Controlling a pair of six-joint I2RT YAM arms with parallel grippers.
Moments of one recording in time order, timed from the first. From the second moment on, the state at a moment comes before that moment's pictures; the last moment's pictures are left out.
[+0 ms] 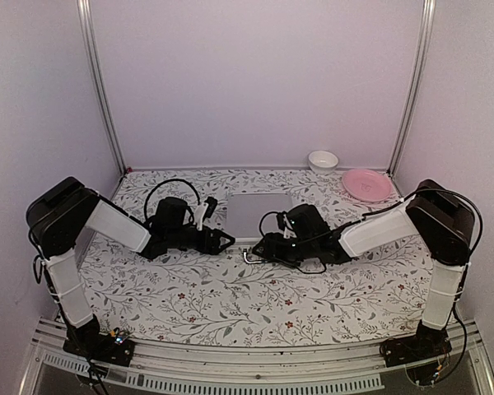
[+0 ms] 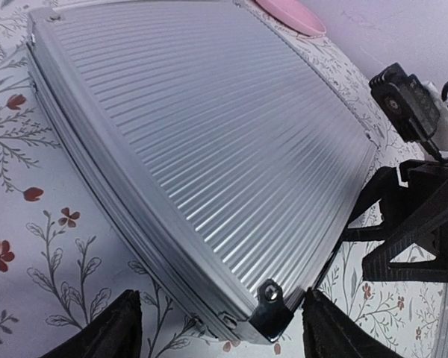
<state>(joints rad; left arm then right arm) -0.58 1.87 0.77 0.56 0.39 -0.29 0.86 1.92 0.97 0.27 -0.17 0.91</state>
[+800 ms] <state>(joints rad) -0.58 1.87 0.76 0.59 0.40 -0.29 0.86 1.95 1.02 0.29 -0.20 1.05</state>
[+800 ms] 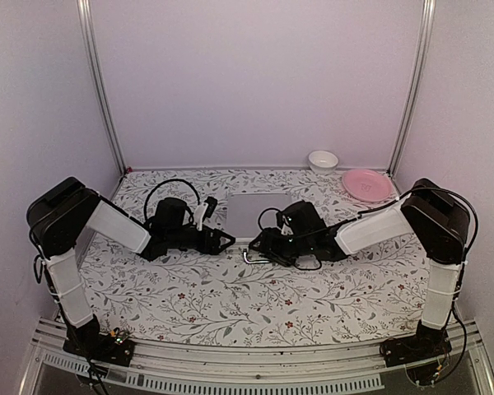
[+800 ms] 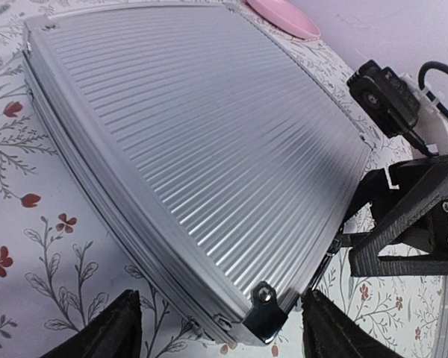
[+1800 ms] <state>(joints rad) -0.58 1.87 0.76 0.60 0.40 -0.29 0.86 1.91 0.97 0.40 -0.21 1.09</state>
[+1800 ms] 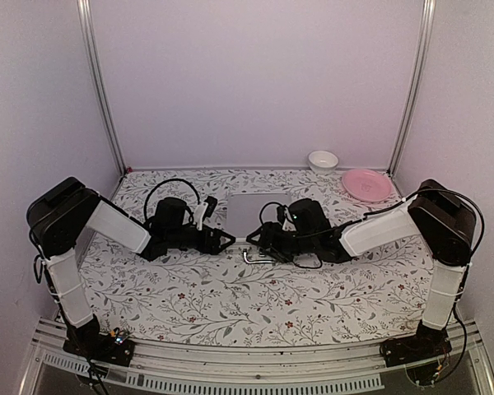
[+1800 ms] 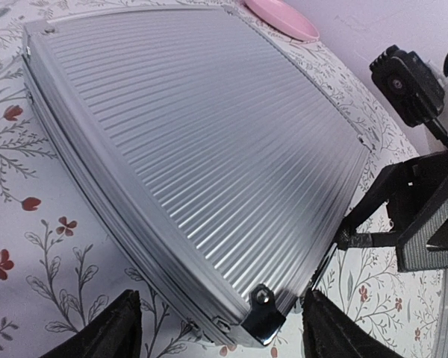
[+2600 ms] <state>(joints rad) -0.58 1.87 0.75 0.61 0.40 -0.29 0.86 1.89 0.97 0.43 -0.19 1.08</state>
